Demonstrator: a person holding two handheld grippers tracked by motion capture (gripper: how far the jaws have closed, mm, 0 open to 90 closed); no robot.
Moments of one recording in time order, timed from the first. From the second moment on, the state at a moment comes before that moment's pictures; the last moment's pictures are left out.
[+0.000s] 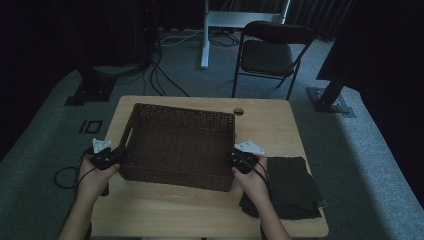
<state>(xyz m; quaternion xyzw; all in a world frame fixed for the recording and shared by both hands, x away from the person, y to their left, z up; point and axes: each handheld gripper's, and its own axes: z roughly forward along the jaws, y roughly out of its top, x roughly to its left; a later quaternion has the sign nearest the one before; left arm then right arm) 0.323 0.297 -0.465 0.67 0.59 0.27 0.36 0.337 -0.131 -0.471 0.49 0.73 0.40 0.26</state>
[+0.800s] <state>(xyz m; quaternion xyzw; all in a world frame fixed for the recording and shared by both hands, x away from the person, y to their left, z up) 0.296 0.313 -0.464 0.67 0.59 0.27 0.35 0.324 -0.116 -0.470 0.48 0.74 0.40 0.25</state>
